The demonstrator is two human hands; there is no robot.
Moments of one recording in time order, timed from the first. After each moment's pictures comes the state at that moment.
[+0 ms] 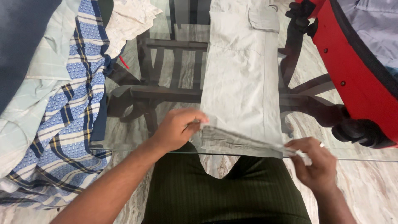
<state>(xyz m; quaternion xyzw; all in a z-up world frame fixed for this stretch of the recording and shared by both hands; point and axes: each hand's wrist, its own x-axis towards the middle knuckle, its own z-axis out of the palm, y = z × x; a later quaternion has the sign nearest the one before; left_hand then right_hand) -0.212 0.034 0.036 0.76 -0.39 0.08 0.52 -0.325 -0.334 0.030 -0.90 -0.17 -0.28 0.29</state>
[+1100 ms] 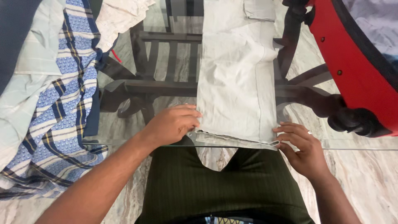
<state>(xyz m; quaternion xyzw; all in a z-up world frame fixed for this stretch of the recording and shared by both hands) -0.204 0.043 0.014 0.80 -0.47 0.13 0.35 -0.315 -0.345 0.020 -0.92 -0.18 -0.18 0.29</state>
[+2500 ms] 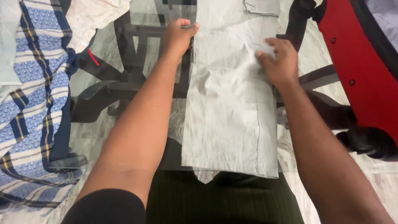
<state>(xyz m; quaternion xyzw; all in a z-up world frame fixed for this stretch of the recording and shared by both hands) 0.074 -0.040 -0.008 0.75 0.00 0.11 0.65 -0.042 -0.355 0.009 -0.90 -0.18 -0.35 0.21</state>
